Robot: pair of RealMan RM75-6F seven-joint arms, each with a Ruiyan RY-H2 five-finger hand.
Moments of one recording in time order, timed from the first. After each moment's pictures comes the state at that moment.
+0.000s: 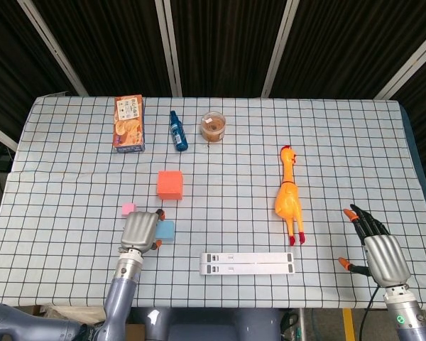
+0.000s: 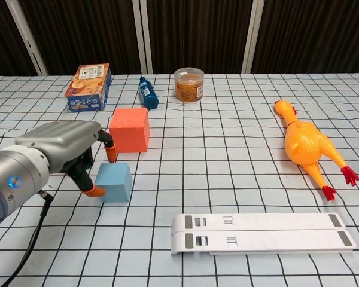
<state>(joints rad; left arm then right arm) -0.64 -1.83 -0.18 -1.80 0.77 1.45 1.02 0.13 -1.18 0.02 -1.60 -1.58 1.44 0.06</state>
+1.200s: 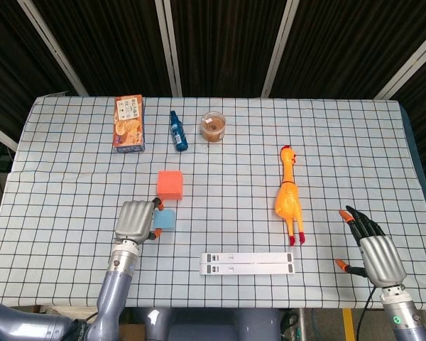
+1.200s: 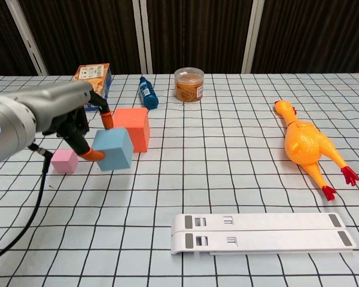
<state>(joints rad) -0.67 -1.72 -0.31 -1.98 0.70 1.48 1.06 0.13 -1.19 0.01 -1.61 -1.59 1.44 0.03</state>
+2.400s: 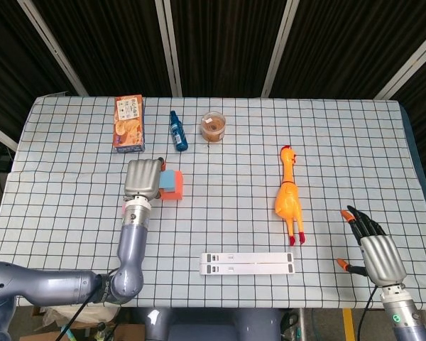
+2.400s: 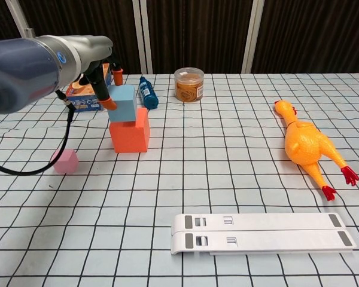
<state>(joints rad) -0.98 -1.71 -0.49 -1.69 0.39 1.42 1.14 0.13 -1.20 0.02 -1.60 -1.57 1.42 0.03</state>
